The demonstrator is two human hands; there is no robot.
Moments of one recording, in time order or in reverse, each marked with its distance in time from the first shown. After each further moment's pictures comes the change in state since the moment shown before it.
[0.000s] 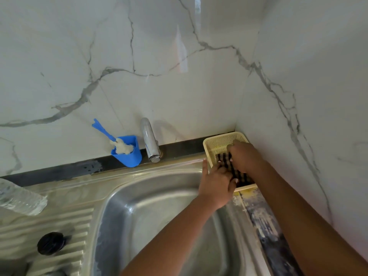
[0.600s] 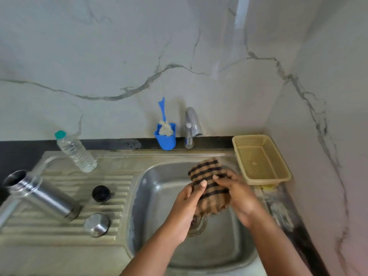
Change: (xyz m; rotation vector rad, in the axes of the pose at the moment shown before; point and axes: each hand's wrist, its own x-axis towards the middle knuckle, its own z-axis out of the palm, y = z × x) left_hand -0.207 -0.021 -0.069 -1.617 0.220 -0.596; right_hand -0.158 -0.156 -0.035 1.777 -0.145 0.277
